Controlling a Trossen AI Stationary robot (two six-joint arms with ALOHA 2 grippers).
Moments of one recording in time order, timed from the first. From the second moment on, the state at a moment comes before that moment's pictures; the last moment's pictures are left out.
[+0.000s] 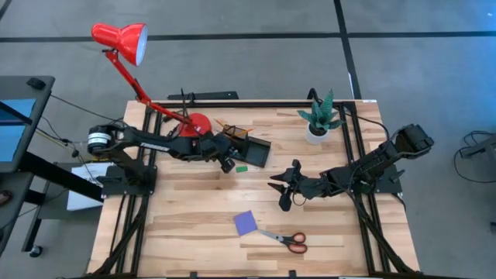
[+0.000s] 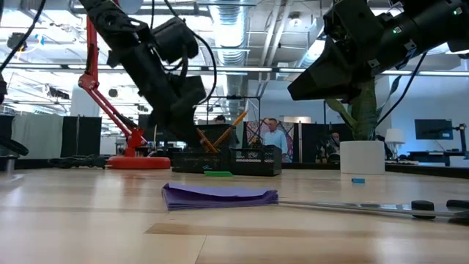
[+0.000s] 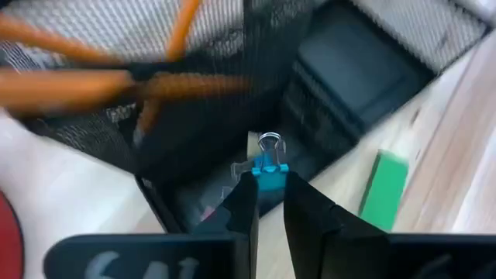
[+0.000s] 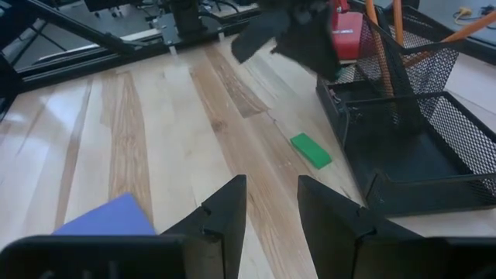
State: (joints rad) left arm 0.18 1.58 0.77 -0.06 -0.25 -0.37; right arm 0.38 1.46 0.56 0.40 0.57 0.41
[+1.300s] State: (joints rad) left arm 0.15 1.59 0.95 -0.35 -0.25 -0.42; right arm 0.38 1.43 0.56 0.39 0.55 0.41
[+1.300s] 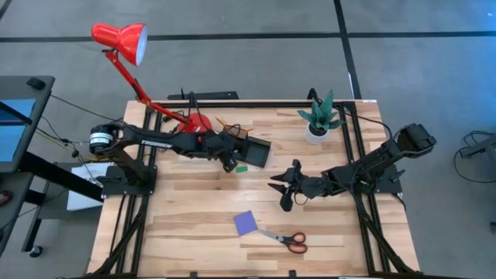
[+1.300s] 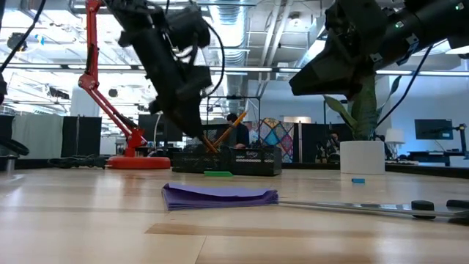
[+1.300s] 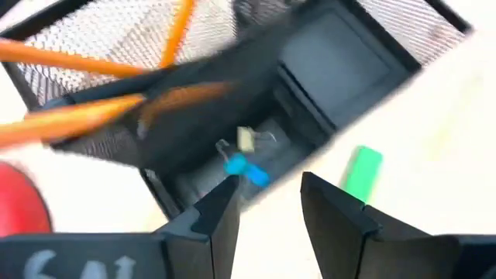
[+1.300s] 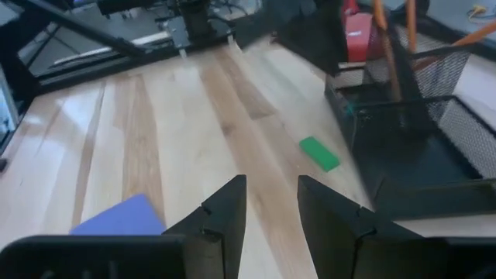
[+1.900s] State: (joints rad) left arm -0.18 1.28 0.97 -0.44 -0.63 -0.46; right arm 0.59 1.19 0.56 -0.33 0.44 0.89
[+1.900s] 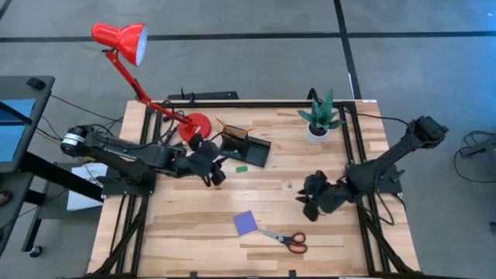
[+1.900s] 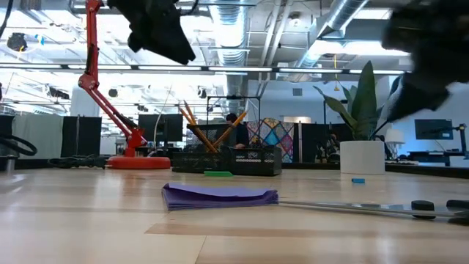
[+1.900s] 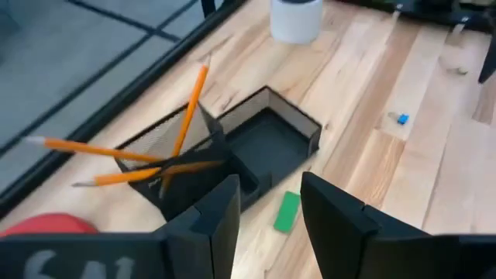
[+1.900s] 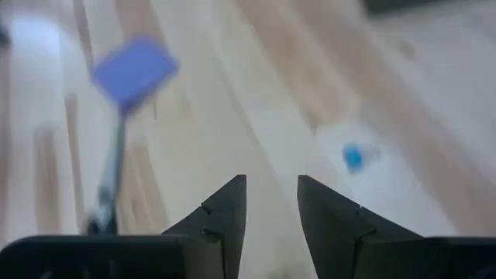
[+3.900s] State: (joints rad) left arm -0.21 1.28 0.96 -0.46 -0.66 -0.45; right arm 0.57 1.34 0.60 -0.85 0.04 1.39
